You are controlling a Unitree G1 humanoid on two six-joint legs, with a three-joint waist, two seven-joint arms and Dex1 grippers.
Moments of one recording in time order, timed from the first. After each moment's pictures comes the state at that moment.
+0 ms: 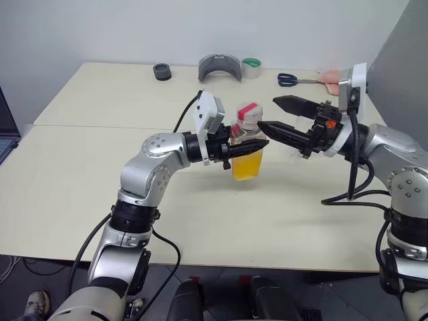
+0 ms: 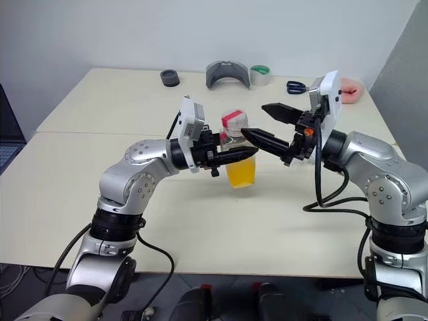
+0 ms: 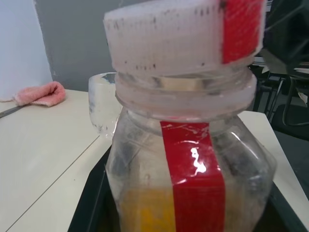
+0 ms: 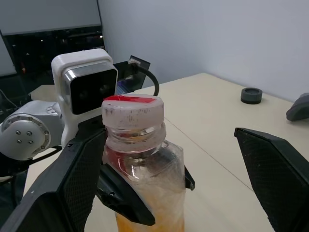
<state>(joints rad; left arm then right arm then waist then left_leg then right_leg) -0.76 0.35 -0.10 -0.05 -0.49 0.53 -0.95 -0.69 -0.59 -0.14 -0.35 0.88 0.86 0.66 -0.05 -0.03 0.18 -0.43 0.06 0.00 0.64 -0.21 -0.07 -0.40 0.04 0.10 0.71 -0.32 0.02</state>
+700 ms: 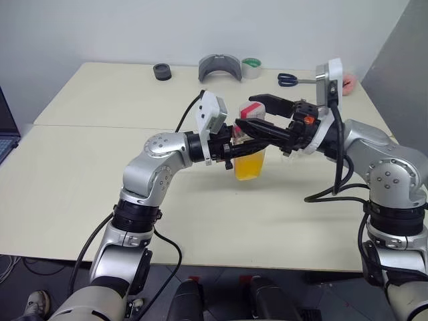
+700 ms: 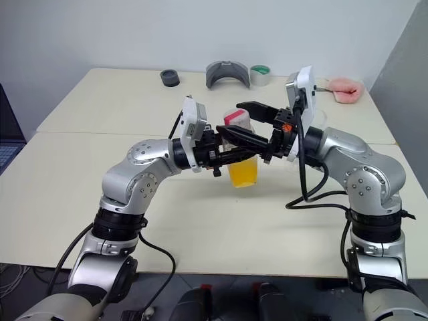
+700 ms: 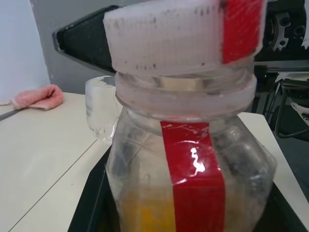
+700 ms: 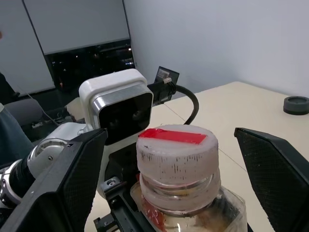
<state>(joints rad) -0.77 0.34 -0.11 -0.04 -0.49 0.52 -0.95 -0.77 -0.48 -0.06 -0.28 0.88 0.85 0.65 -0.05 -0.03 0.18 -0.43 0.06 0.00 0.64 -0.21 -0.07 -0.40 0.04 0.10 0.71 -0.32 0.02</state>
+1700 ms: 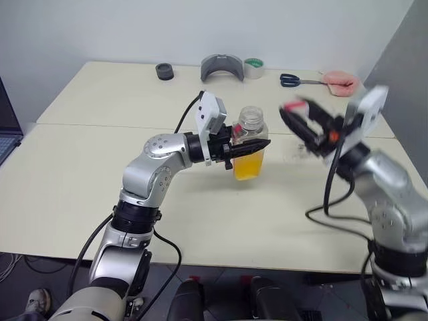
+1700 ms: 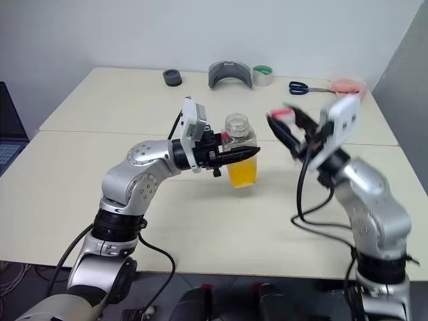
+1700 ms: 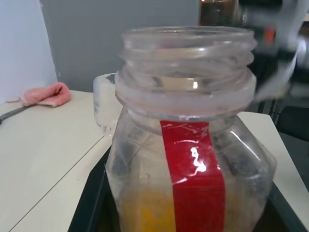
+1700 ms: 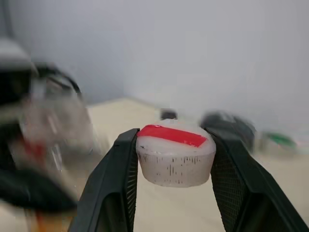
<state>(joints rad) -0.76 0.34 -0.11 -0.05 -0.49 0.52 -0.93 -0.31 -0.45 -0.15 -0.53 0.54 0.56 0.38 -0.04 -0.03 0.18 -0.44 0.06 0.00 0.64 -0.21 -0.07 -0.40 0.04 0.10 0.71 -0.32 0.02</state>
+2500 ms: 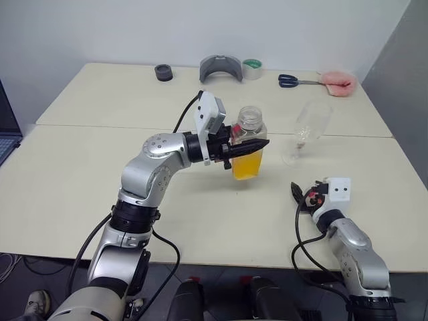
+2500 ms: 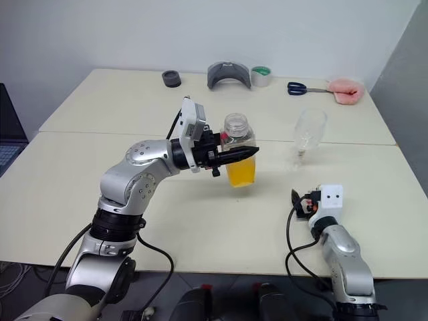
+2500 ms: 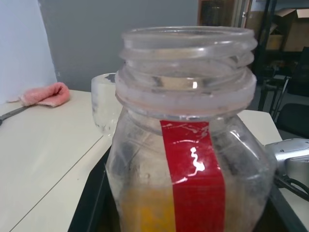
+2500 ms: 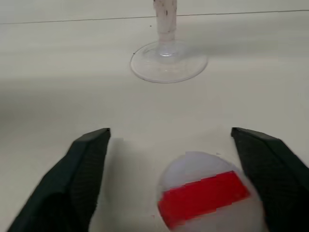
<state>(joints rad) -0.76 0.35 -0.12 -0.05 -0.49 0.52 -0.93 -0.02 -0.23 -0.12 -0.25 0.26 0.42 0.18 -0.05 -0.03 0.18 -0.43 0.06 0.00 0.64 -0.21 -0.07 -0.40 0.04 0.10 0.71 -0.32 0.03</state>
